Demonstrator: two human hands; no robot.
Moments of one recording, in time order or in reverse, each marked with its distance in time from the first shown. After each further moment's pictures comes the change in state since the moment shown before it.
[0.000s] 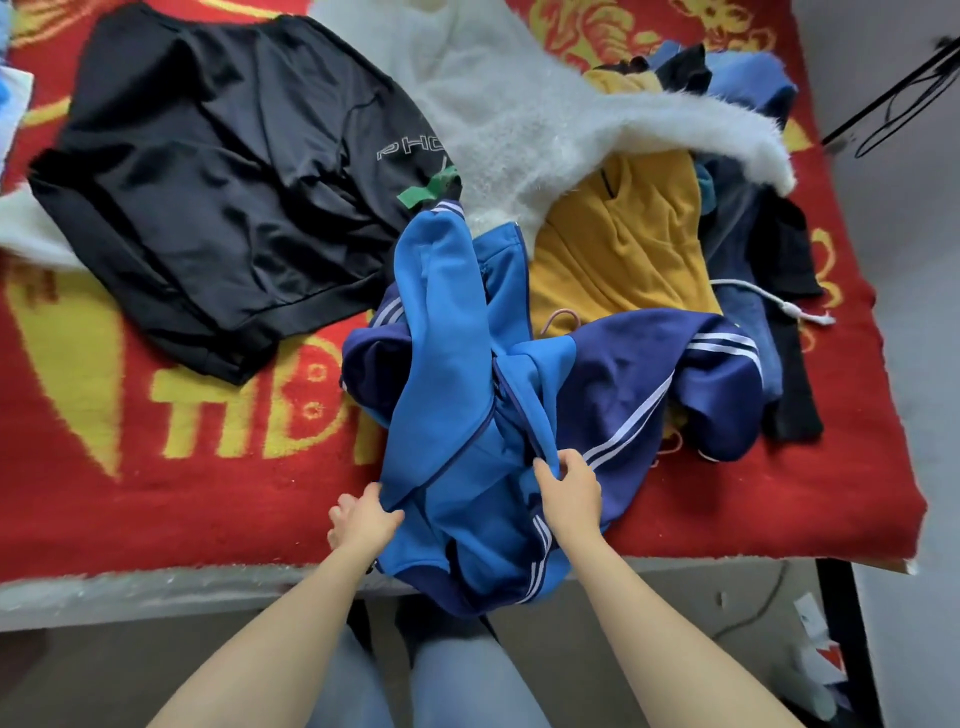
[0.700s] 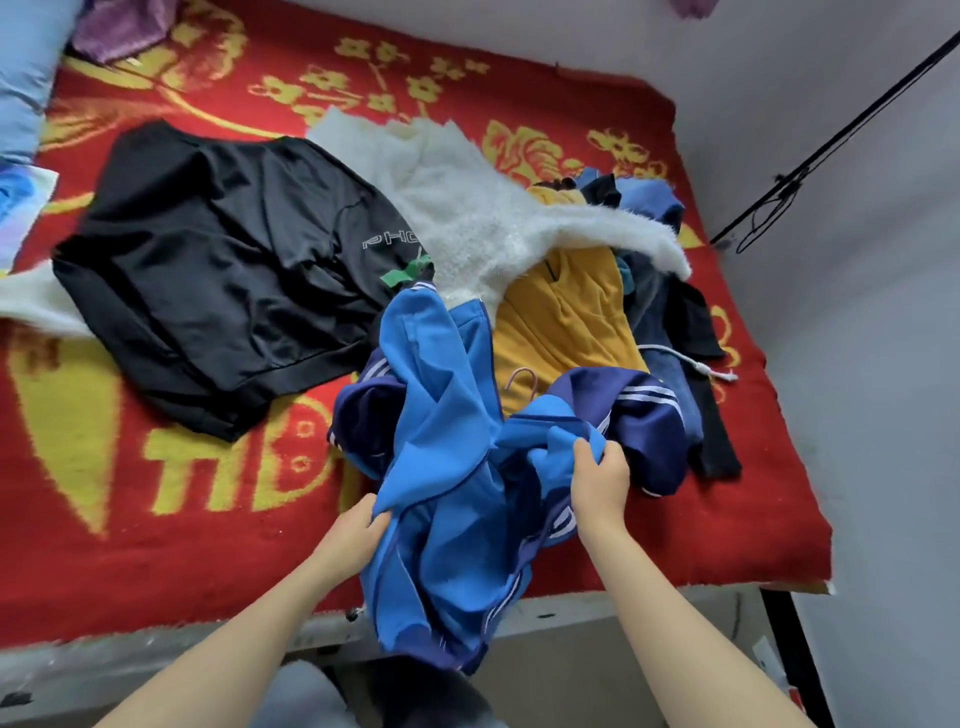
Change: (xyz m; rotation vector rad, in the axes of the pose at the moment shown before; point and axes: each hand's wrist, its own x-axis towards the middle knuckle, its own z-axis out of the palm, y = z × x) left_hand -0.047 0.011 -0.063 -0.241 -0.055 0.546; right_hand -0.036 -0.066 -0.076 0.350 0.350 -0.097
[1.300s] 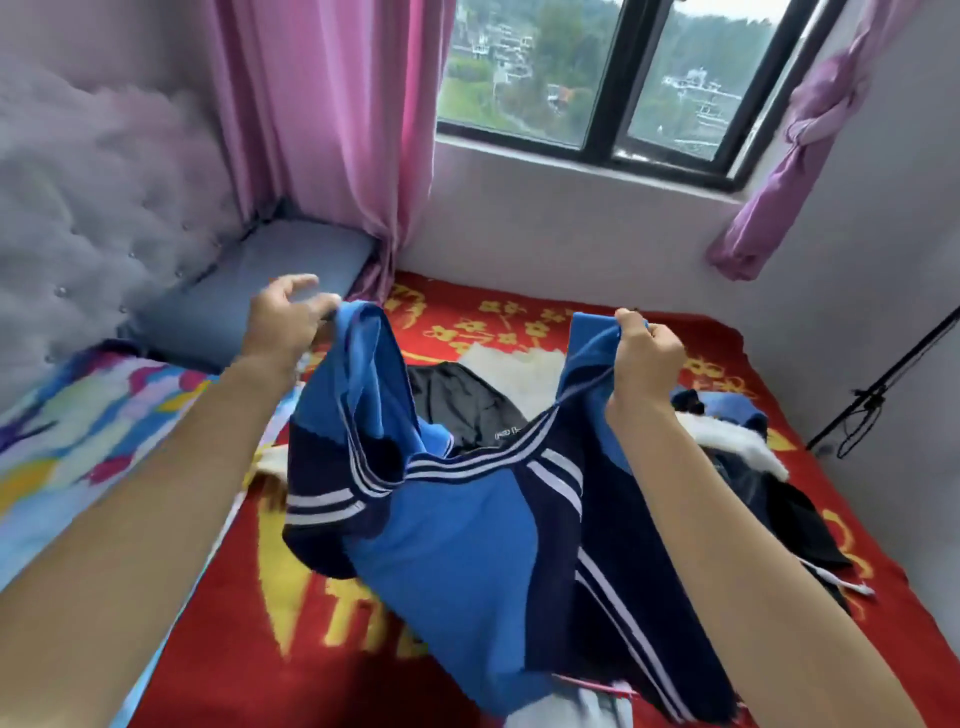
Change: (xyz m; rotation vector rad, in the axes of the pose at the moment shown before) left_hand -0.192 0.166 -0.382 -0.672 0.958 0.475; right_hand -0.130 -0.330 0.009 0.739 -0.150 -0.358
